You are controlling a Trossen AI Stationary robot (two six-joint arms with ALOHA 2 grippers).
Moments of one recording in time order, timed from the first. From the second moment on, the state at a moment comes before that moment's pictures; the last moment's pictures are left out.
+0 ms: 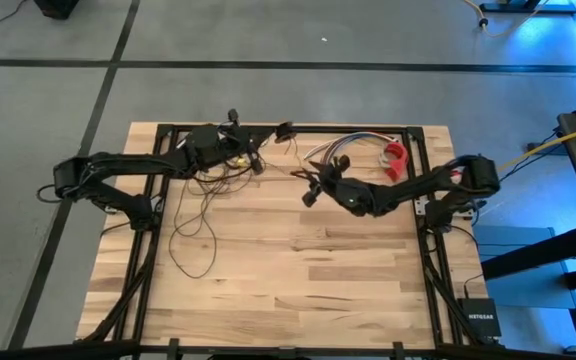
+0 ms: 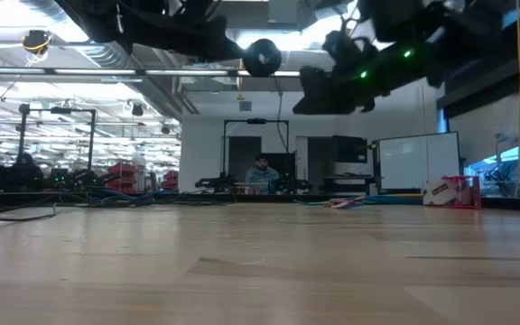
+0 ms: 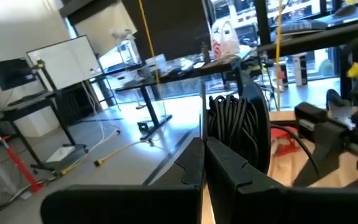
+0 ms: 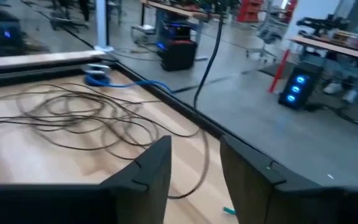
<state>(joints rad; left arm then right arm) 0.37 1.32 0.77 0.58 -0.14 0.29 -0.04 1.61 0.65 0.76 0.72 0.02</state>
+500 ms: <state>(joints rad) 0.37 1.32 0.77 0.58 -0.13 0.31 -0.15 1.68 0.69 0.82 0.51 0.04</state>
